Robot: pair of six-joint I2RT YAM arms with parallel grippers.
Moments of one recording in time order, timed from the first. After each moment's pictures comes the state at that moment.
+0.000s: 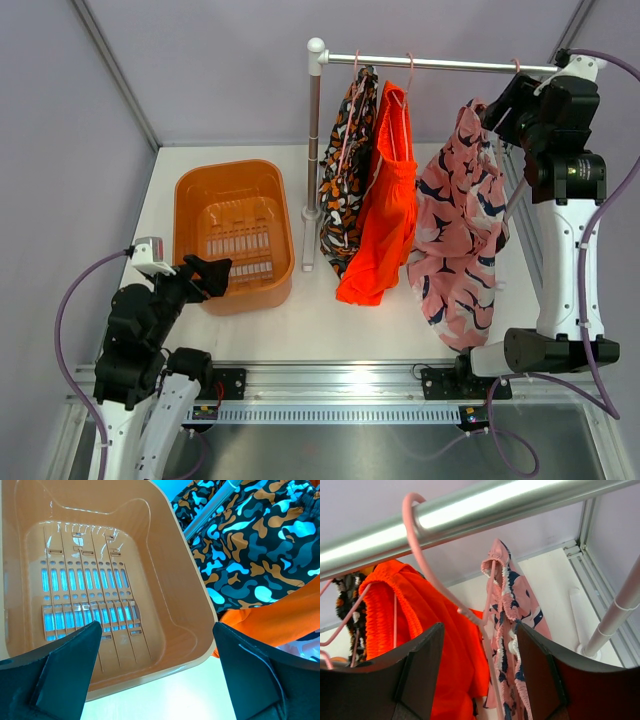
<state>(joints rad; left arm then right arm) -0.19 0.25 0.73 -0.67 0.07 -0.46 -0.03 1.41 1.93 -0.75 0.07 0.33</state>
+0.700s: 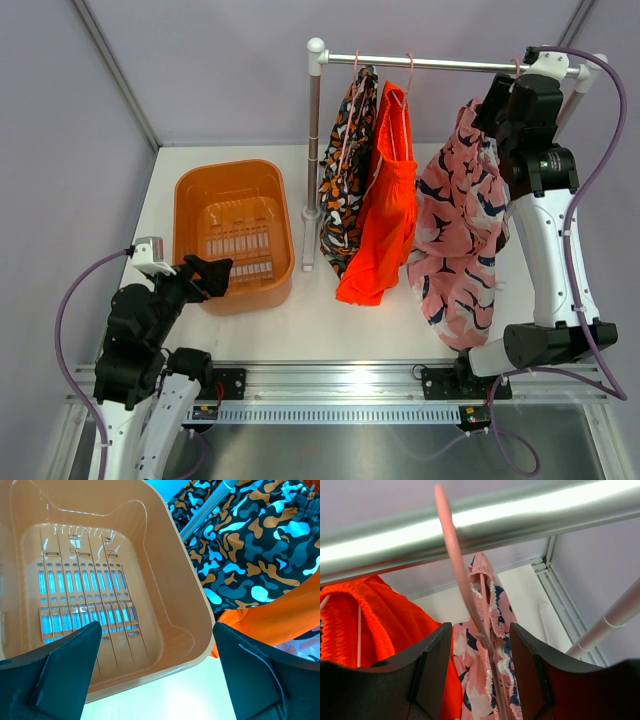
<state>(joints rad) -0.19 0.25 0.73 -0.66 0.08 -0.46 0.10 1.45 1.86 -0.62 0.33 0.20</state>
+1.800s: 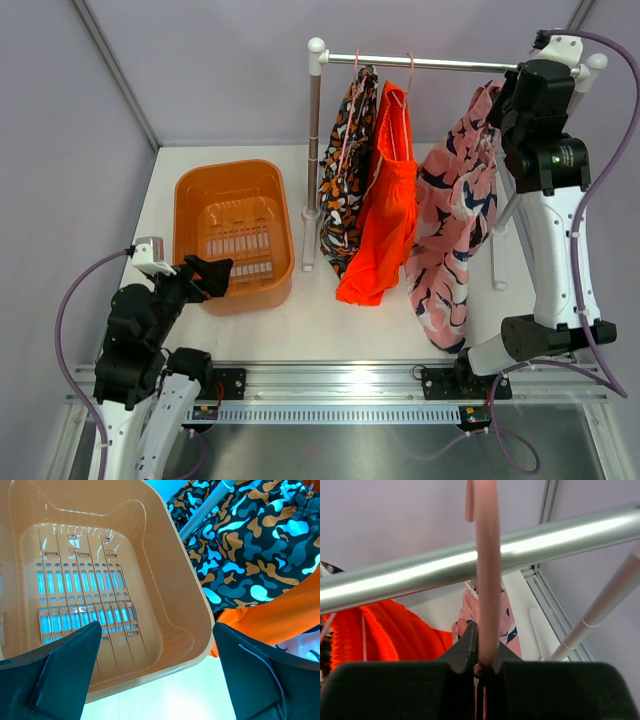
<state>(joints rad) -0.19 0.25 0.73 -0.66 0.08 -0.46 0.13 1.51 2.06 -0.75 0.43 0.19</state>
